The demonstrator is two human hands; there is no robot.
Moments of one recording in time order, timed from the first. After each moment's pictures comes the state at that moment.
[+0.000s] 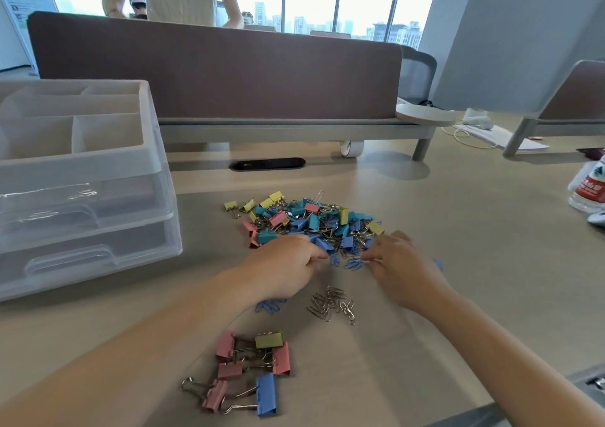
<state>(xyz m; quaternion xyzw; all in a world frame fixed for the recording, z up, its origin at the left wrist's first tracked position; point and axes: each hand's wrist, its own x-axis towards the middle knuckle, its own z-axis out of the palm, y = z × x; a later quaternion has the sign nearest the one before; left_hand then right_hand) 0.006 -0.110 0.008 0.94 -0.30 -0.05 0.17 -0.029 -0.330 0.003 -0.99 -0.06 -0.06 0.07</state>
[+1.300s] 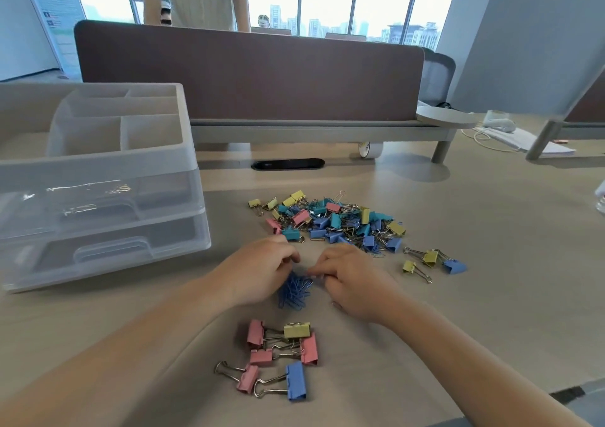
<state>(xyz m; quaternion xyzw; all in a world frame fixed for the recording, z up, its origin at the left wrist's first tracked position) -0.006 -0.037 -0.002 0.94 -0.29 0.02 0.19 -0.037 -0.236 0.008 -0.97 -0.21 0.05 0.12</state>
